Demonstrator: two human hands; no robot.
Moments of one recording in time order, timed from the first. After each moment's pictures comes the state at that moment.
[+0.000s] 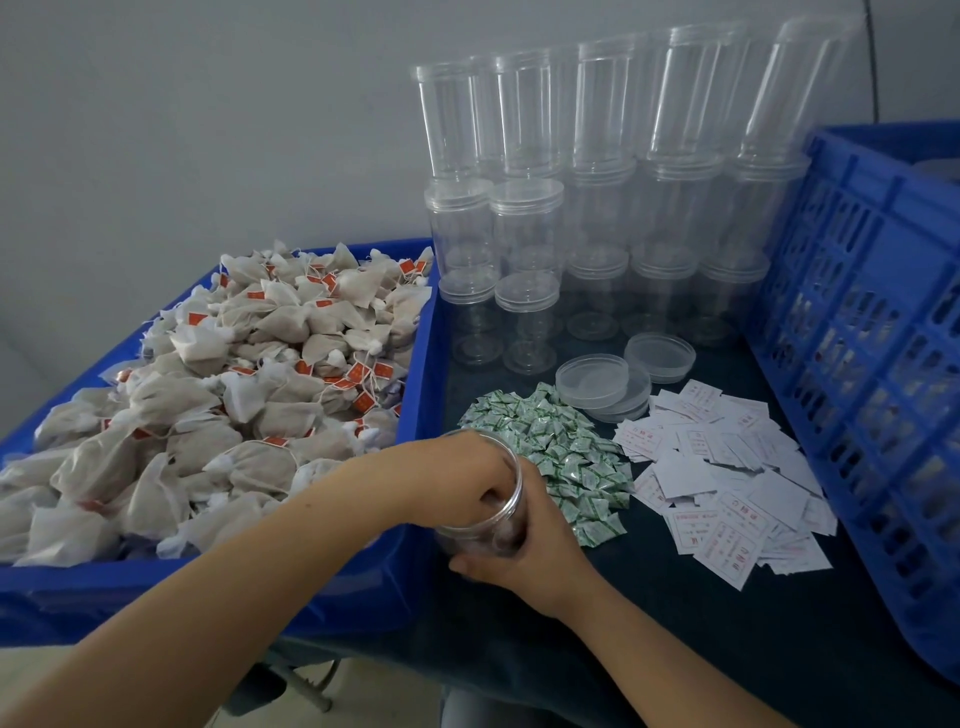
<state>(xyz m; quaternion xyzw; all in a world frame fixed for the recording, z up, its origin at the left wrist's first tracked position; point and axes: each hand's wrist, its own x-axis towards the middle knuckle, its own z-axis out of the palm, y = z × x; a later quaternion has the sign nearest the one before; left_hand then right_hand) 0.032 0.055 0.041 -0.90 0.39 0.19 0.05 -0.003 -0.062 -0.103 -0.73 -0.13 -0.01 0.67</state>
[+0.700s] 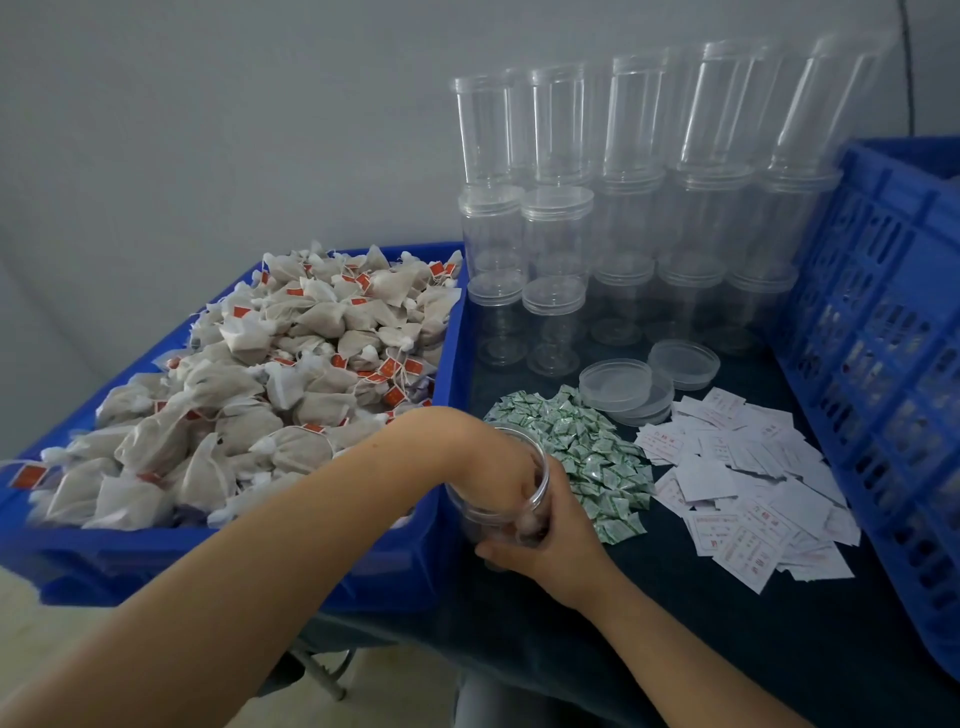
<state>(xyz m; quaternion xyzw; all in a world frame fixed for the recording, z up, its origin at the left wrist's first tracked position) 0.029 0.037 0.066 -0.86 0.32 0.37 0.13 -0.007 -0.061 -0.096 -0.72 -0.13 0.01 0.68</state>
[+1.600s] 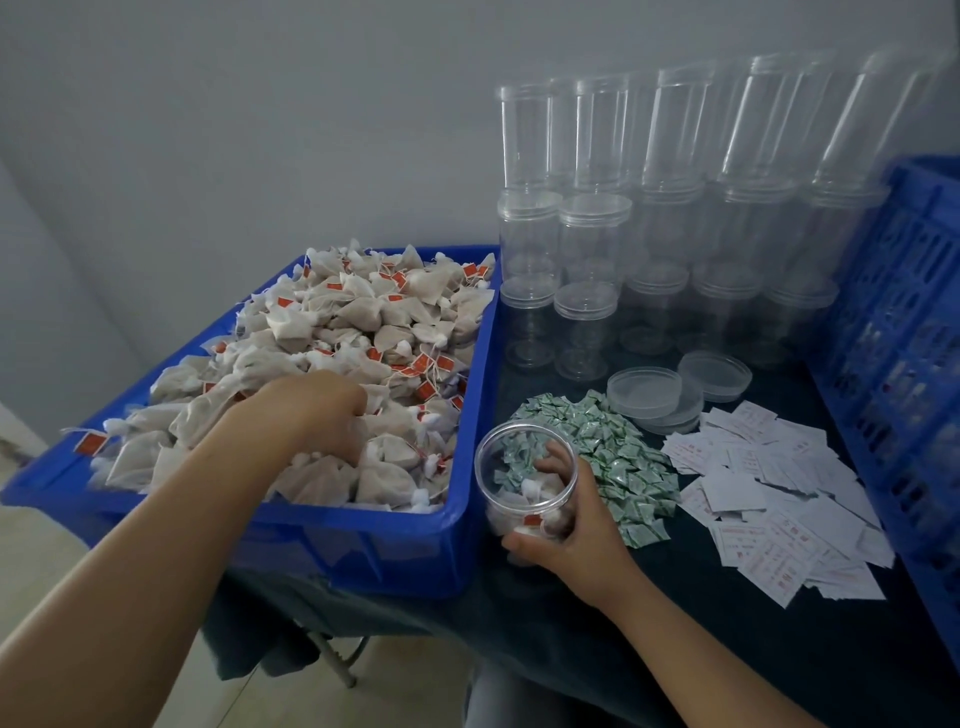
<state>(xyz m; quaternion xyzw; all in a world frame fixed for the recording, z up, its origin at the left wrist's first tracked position) 0.038 0.194 0.073 -0.98 0.01 0.14 0.13 -0.009 -0.061 -0.096 -0.74 -0.14 -0.02 0.65</state>
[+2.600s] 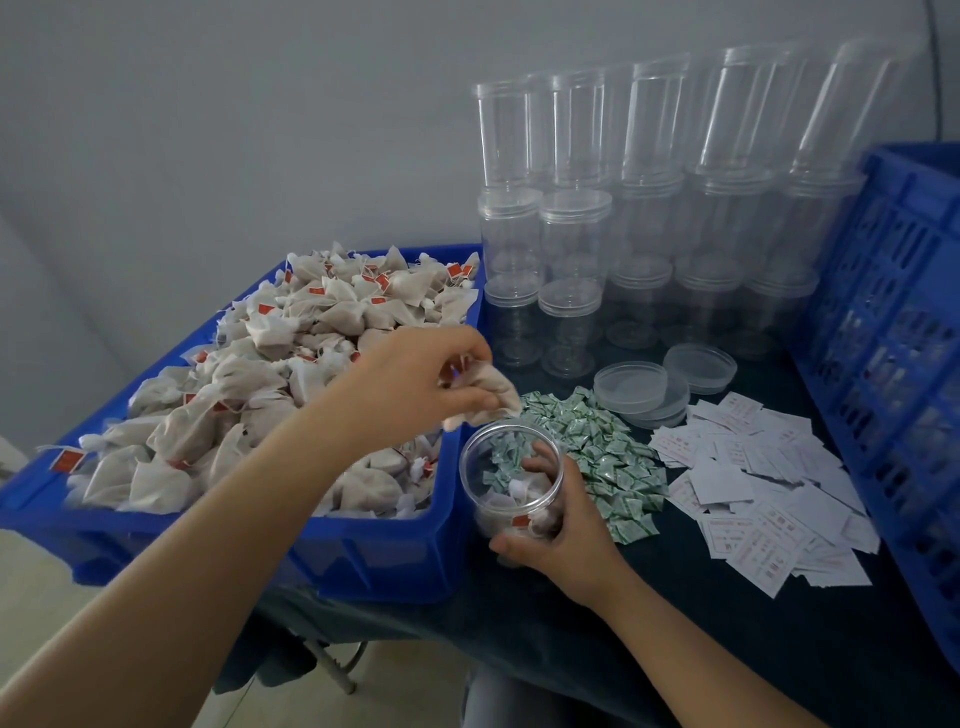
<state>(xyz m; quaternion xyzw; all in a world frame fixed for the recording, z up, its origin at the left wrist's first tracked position) 0.017 0.112 0.096 -0.95 0.25 -0.09 -0.16 -0.008 -0.063 -0.097 -0.73 -0.14 -0.01 0.67</state>
